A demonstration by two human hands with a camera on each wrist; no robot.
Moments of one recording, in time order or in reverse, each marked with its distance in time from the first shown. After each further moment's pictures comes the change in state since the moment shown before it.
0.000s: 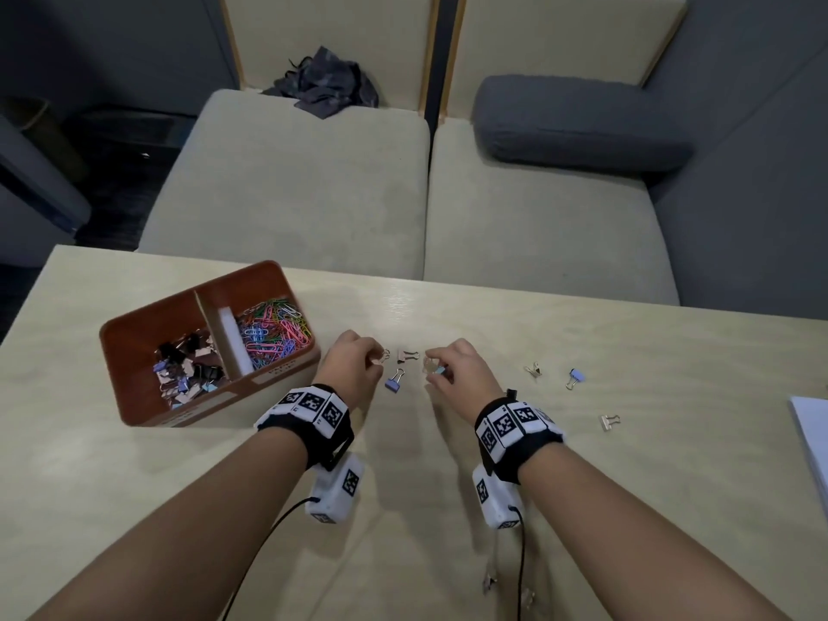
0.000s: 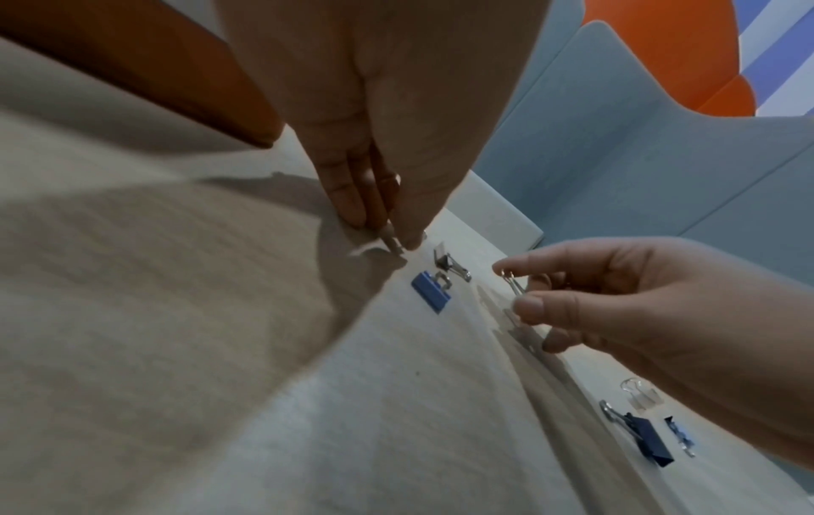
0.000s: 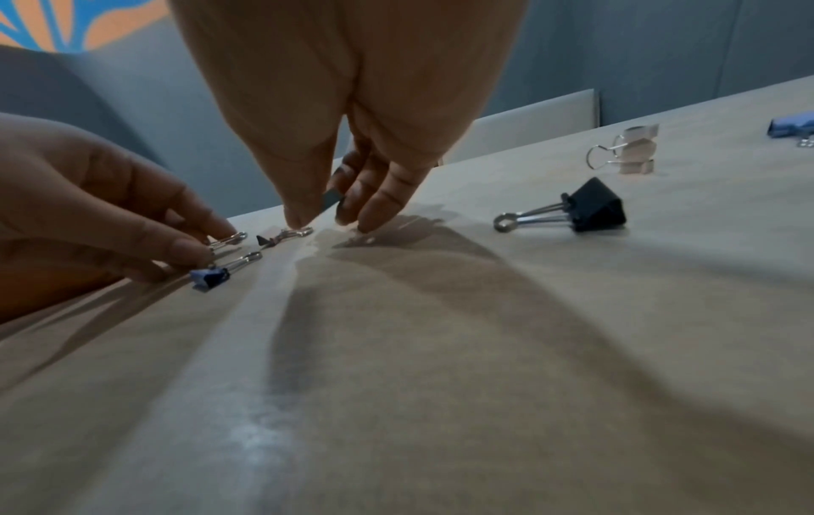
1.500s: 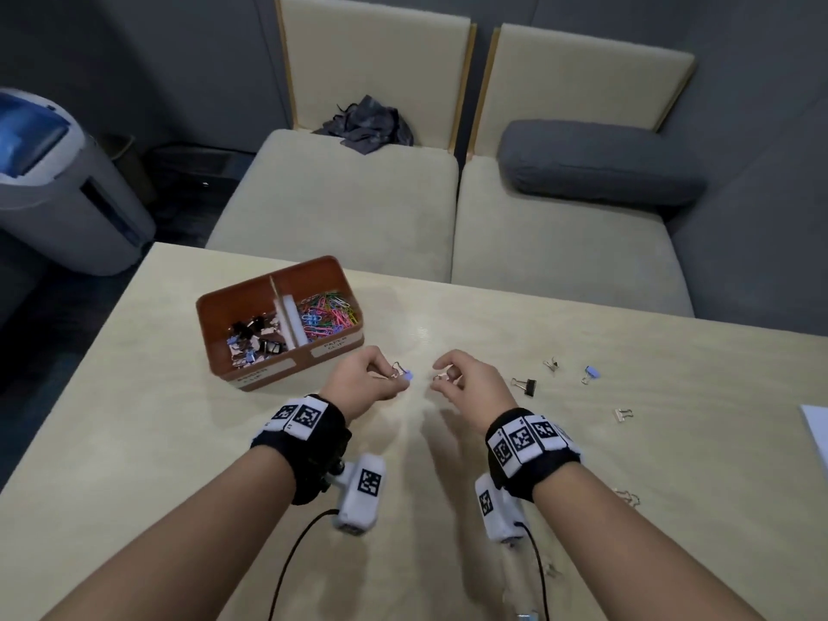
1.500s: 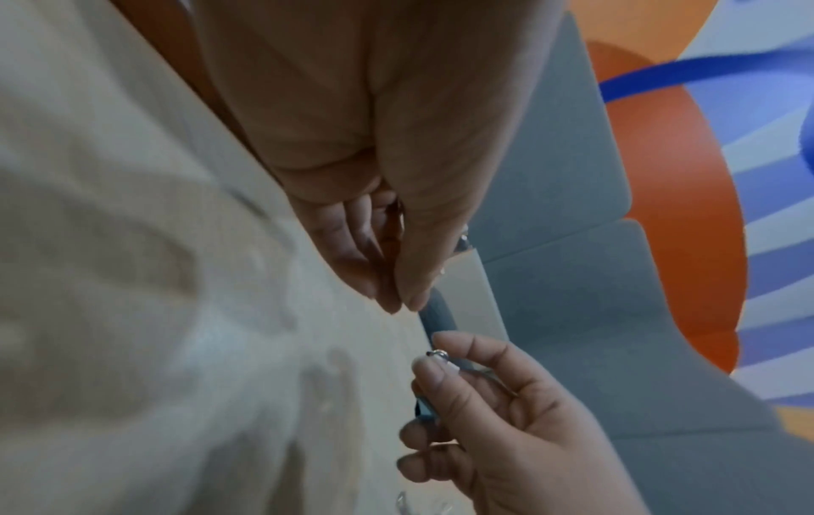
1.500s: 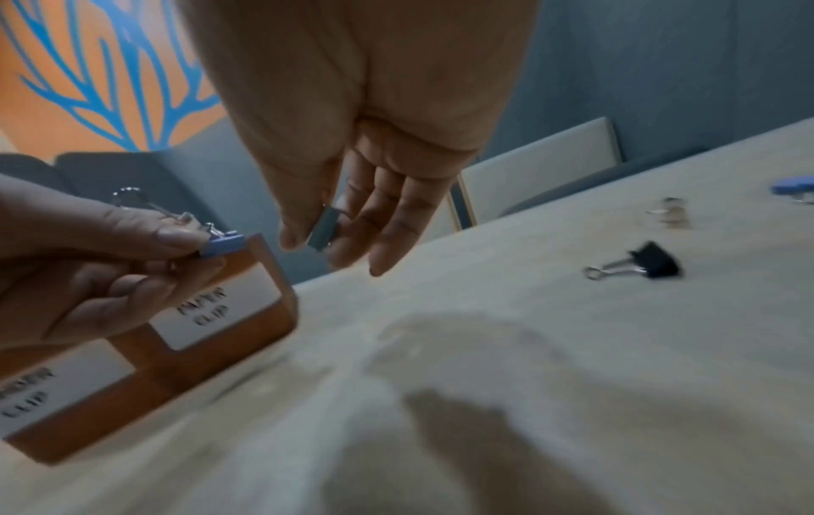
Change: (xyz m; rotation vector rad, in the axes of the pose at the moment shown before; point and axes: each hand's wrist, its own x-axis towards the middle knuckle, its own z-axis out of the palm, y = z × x) left_hand -0.099 0.004 -0.044 -0.680 0.022 -0.182; right_hand -0.069 -0.060 0.004 0.141 0.009 -0.011
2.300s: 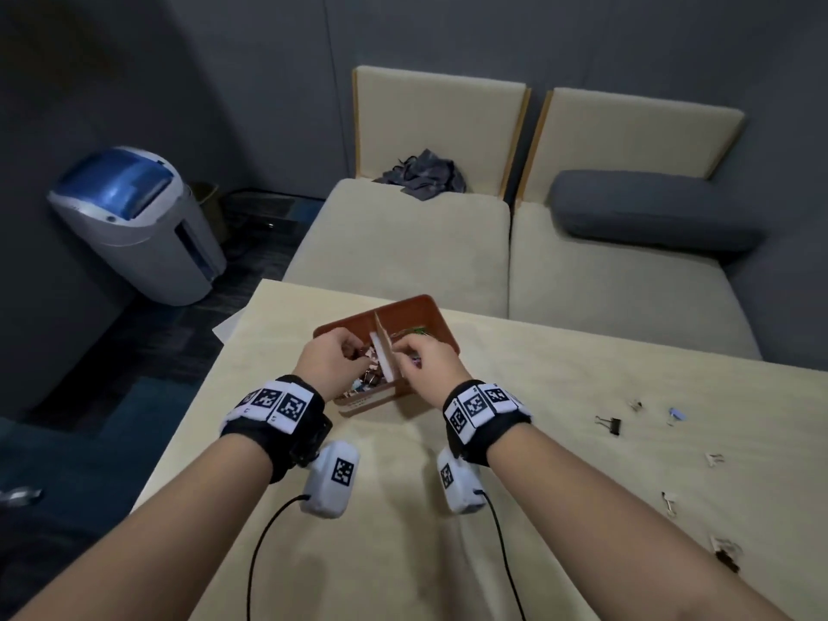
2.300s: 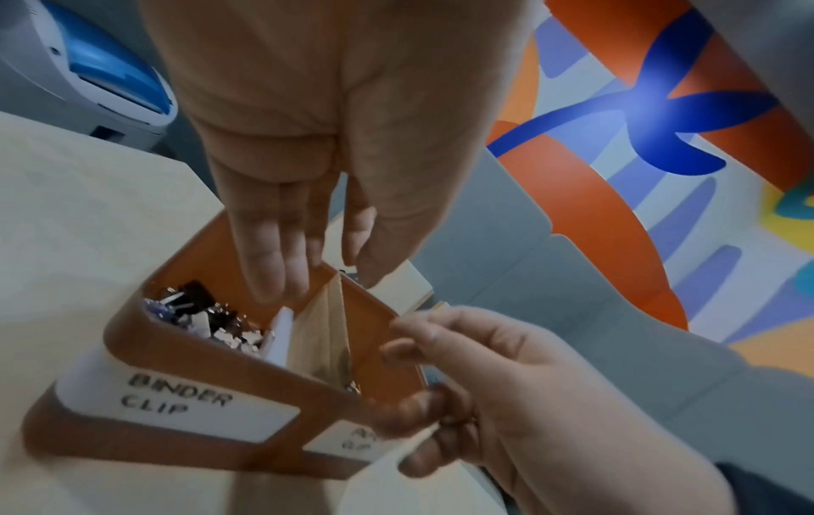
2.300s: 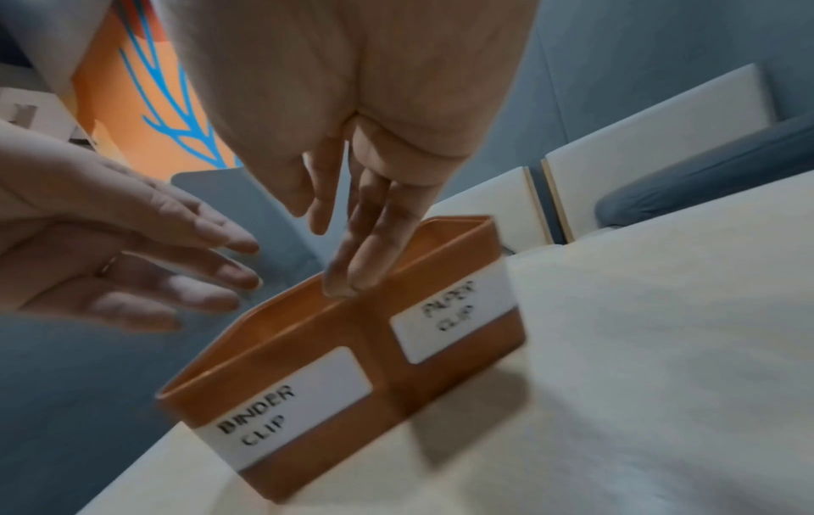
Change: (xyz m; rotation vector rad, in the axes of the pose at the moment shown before) left_hand -0.009 0.023 -0.173 0.550 0.260 0.078; right_hand 0.046 -0.160 0.092 -0.093 -0.019 -0.265
